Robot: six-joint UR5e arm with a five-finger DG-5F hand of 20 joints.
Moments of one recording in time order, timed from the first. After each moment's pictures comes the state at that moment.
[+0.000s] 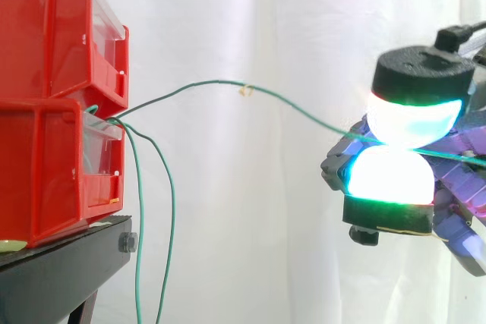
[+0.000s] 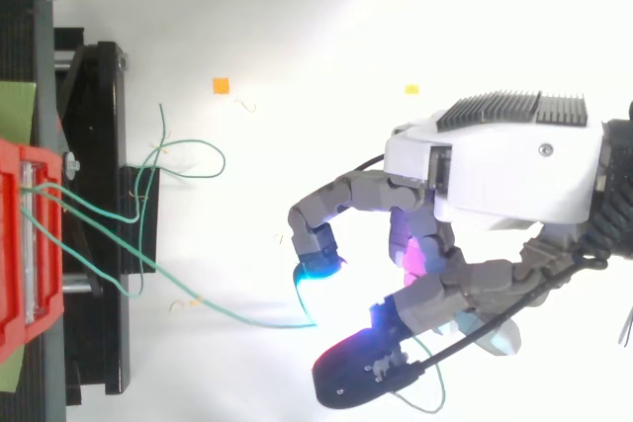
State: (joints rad) arm 0.20 -2.21 -1.00 -3.52 -1.30 -0.25
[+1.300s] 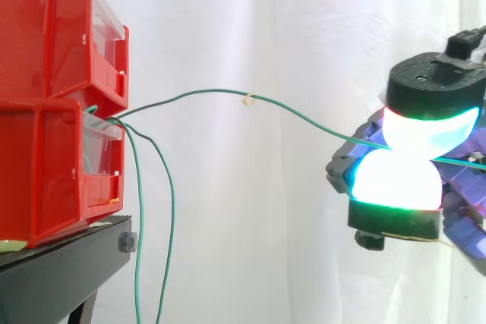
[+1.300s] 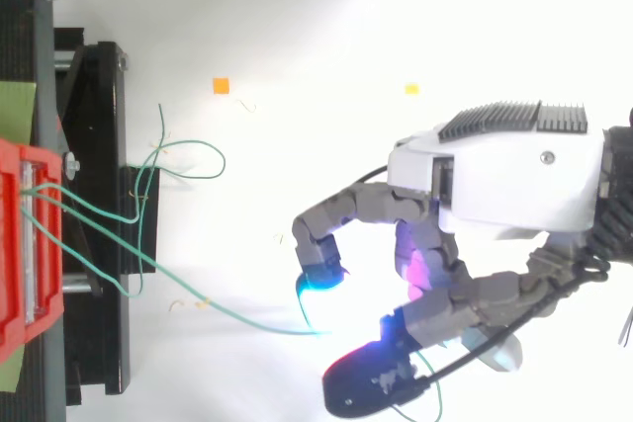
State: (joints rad) arm 0.19 -2.20 -1.00 -3.54 -1.35 -0.22
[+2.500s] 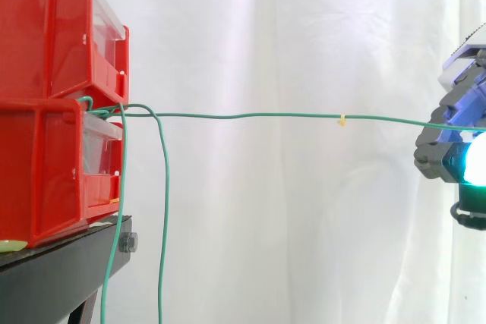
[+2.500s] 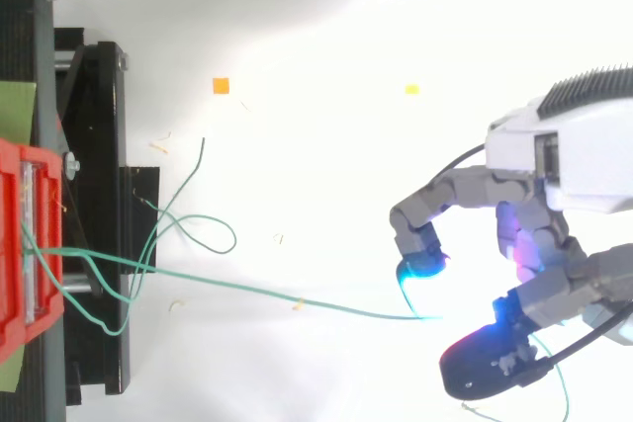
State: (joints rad) arm 0.13 -2.14 -1.01 -3.72 -1.49 -0.31
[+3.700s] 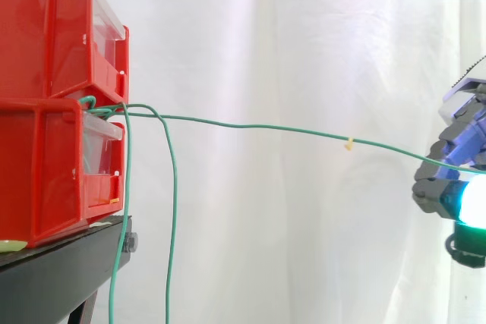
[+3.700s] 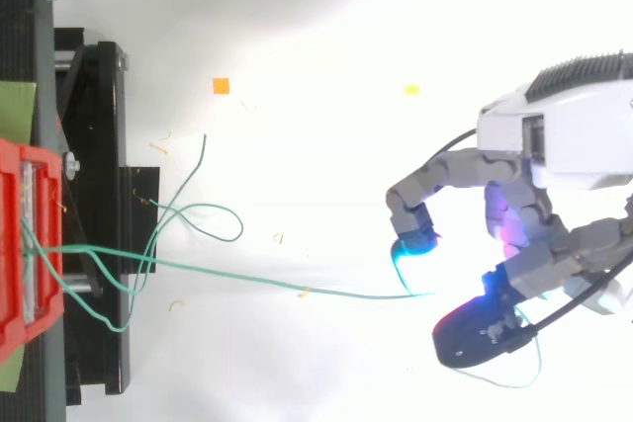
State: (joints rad) arm 0.12 -2.12 -1.11 -3.58 -1.51 -0.33
